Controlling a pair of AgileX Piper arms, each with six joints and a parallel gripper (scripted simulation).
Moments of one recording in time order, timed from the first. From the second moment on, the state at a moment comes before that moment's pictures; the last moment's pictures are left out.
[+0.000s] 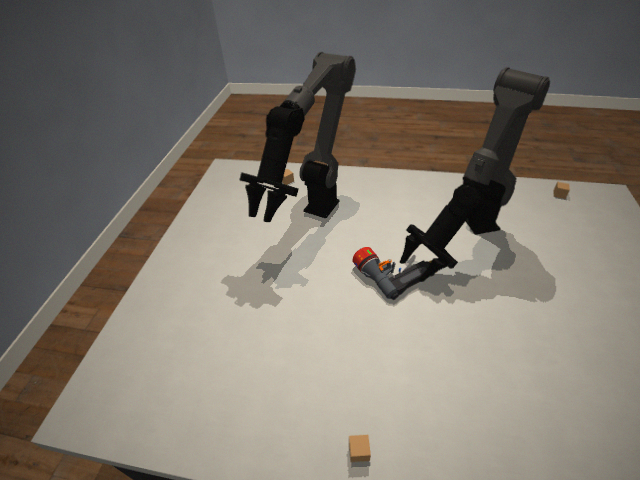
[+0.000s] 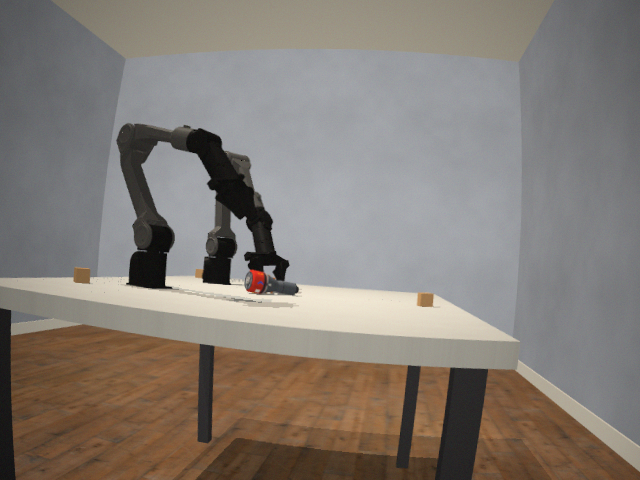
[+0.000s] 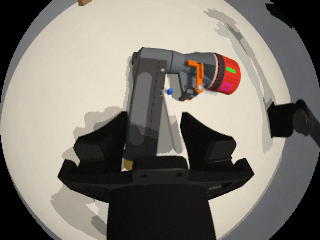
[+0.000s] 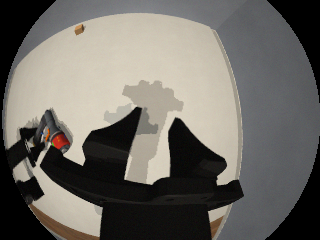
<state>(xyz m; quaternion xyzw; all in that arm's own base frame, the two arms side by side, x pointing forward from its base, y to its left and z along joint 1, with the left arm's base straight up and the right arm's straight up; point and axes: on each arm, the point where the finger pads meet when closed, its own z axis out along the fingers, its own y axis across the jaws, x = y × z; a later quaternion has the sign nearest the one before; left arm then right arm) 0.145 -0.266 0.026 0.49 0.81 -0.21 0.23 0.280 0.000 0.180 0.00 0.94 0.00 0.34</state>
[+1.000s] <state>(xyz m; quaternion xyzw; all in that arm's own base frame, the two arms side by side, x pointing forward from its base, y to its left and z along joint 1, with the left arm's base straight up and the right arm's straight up) 0.141 -0.246 0.059 0.49 0.81 -0.21 0.24 0.280 0.000 0.180 0.00 0.94 0.00 0.34</state>
